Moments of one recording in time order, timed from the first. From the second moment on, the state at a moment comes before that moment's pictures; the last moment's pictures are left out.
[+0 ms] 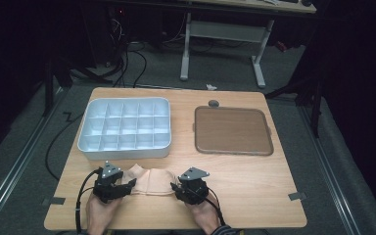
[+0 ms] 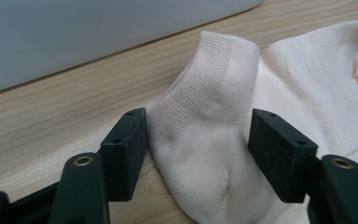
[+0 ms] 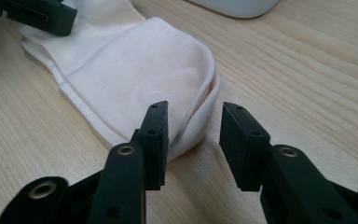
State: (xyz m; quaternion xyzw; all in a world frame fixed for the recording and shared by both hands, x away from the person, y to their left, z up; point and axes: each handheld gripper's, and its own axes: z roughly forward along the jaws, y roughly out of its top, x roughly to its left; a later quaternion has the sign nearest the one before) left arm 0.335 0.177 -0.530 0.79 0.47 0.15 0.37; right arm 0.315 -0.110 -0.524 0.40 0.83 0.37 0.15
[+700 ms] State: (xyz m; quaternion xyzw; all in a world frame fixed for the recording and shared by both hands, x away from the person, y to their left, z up) left arm 0.329 0.165 -0.529 0.81 0.44 0.14 0.37; right arm 0.318 -0.108 -0.527 0.39 0.84 0.36 0.12
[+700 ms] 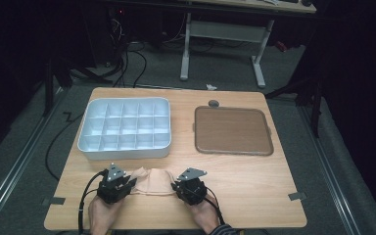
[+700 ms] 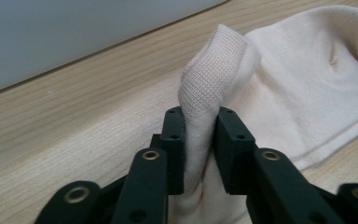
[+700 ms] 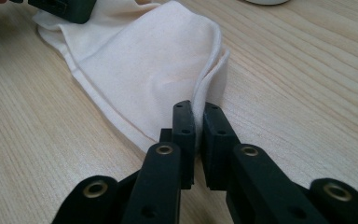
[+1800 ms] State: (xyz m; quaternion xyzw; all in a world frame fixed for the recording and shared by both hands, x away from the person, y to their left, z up) left arm 0.328 0.143 -0.502 0.79 0.41 0.12 0.44; right arm 0.309 -0.145 -0.502 0.40 0.81 0.41 0.14
